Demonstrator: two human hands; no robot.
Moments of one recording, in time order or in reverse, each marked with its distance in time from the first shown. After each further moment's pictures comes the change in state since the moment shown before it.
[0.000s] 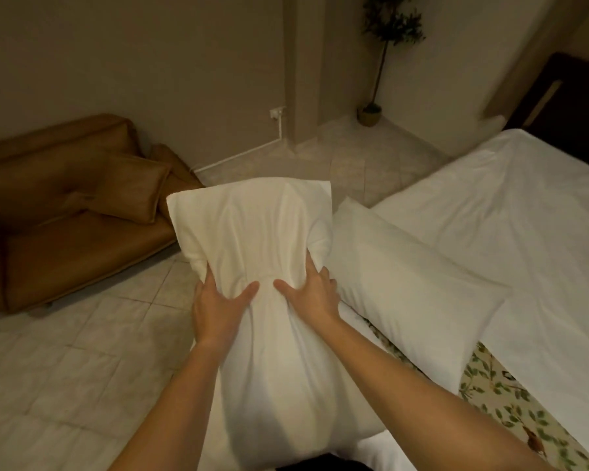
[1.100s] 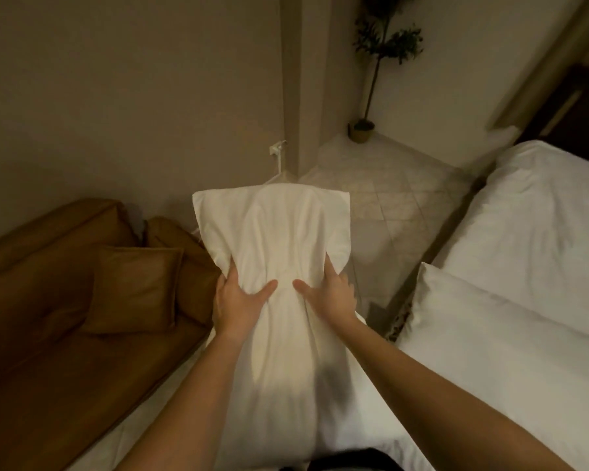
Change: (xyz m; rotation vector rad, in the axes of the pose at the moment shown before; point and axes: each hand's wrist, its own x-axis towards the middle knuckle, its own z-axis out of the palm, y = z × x) left_hand 0.596 0.090 -0.095 0.268 -0.239 0.163; right_hand 0.424 -0.335 0.165 0.045 0.207 0.200
